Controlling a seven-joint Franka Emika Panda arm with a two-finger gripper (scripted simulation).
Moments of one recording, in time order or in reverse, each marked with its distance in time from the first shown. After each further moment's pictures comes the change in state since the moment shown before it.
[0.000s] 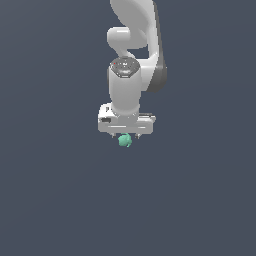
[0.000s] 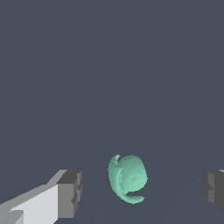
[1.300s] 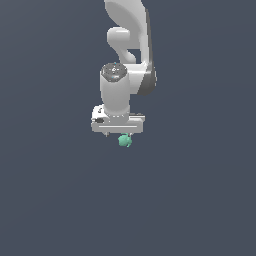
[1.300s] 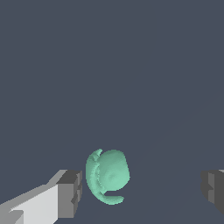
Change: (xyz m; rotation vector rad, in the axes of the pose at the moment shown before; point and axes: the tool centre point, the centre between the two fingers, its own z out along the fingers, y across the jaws) arm -0.020 0.032 0.025 -0.008 0.008 -0.039
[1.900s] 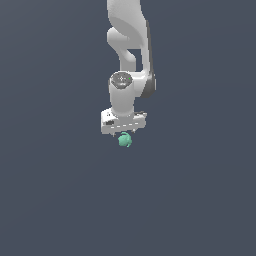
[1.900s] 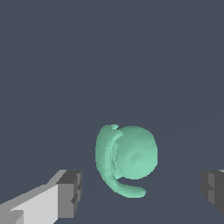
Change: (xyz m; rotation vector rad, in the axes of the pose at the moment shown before) arm -0.048 -0.021 0.051 0.015 -0.005 -0.213
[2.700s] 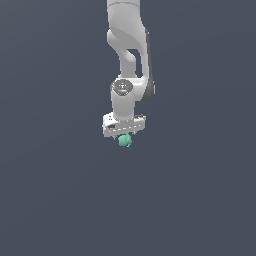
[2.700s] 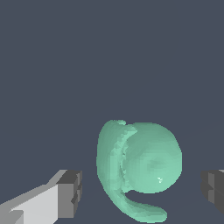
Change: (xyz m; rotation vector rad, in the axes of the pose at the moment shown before) arm -0.008 -0.005 0.031 0.002 0.001 -0.034
